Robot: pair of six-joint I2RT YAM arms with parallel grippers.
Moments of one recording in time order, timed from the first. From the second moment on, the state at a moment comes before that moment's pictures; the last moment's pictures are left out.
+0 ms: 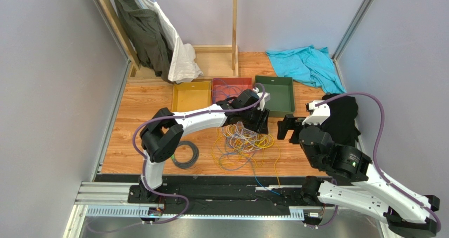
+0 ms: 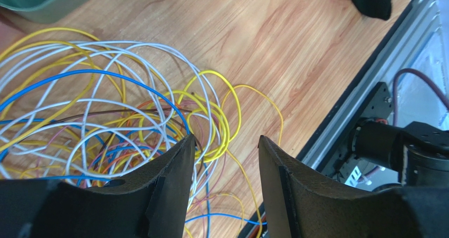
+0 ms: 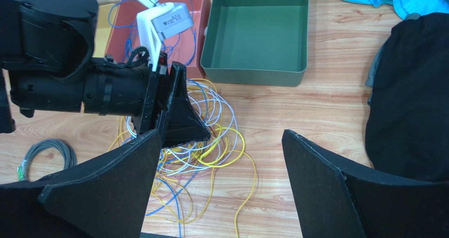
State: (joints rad) left arm -0.93 1.94 1.43 -0.25 0.29 -0.48; right arm 1.06 0.62 0.92 -0.80 0.85 0.58
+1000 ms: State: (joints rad) left arm -0.94 1.91 1.41 -0.25 0.20 -0.43; right arm 1.06 0.66 0.92 -0.84 0.85 0.62
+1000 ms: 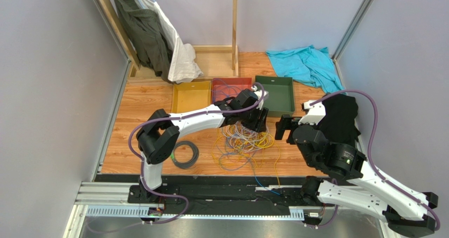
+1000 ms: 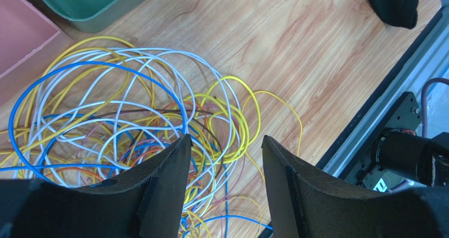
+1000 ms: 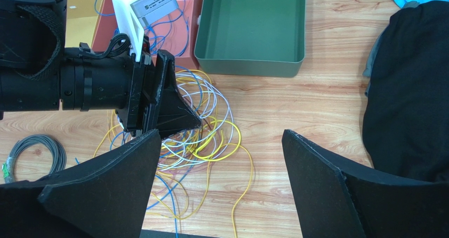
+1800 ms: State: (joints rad) left arm -0.94 2.04 1.45 -0.26 0.20 -0.39; right arm 1.06 0.68 0.92 -0.84 0.85 0.62
